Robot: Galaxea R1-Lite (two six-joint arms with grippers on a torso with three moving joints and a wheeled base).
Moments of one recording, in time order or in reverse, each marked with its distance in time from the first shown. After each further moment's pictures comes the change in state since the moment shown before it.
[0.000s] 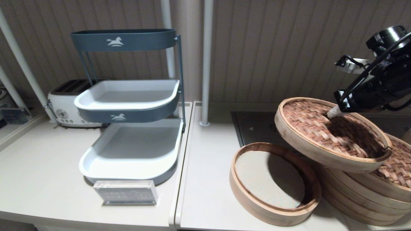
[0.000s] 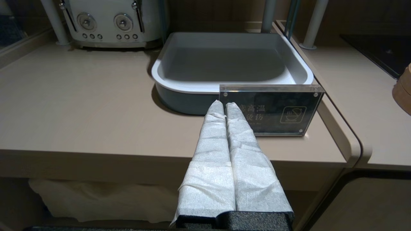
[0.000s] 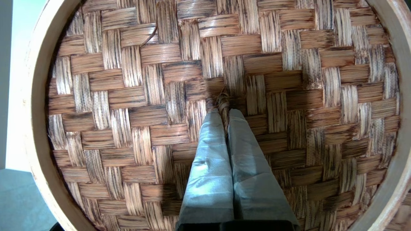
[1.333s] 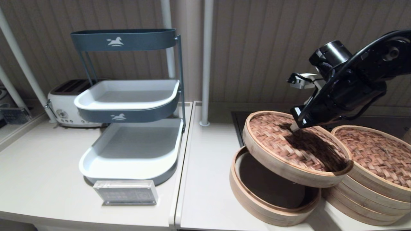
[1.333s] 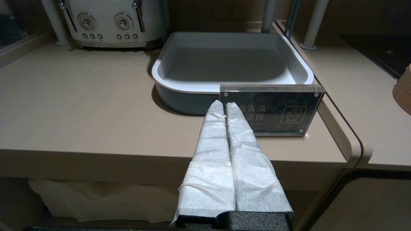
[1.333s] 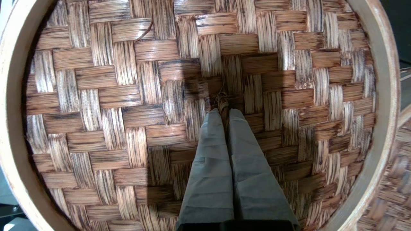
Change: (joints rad) left arm 0.000 0.000 0.000 0.000 0.001 0.000; right arm 0.287 0.042 0.062 -0.014 -0.129 0.079
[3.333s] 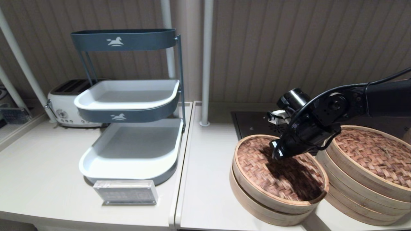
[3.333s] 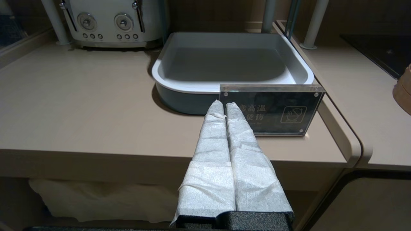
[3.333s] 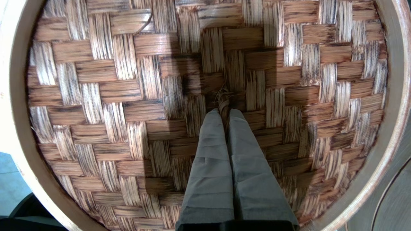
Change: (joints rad) left arm 0.000 0.000 0.000 0.000 0.000 0.000; right arm 0.067 0.082 0.342 -0.281 -0.043 0.011
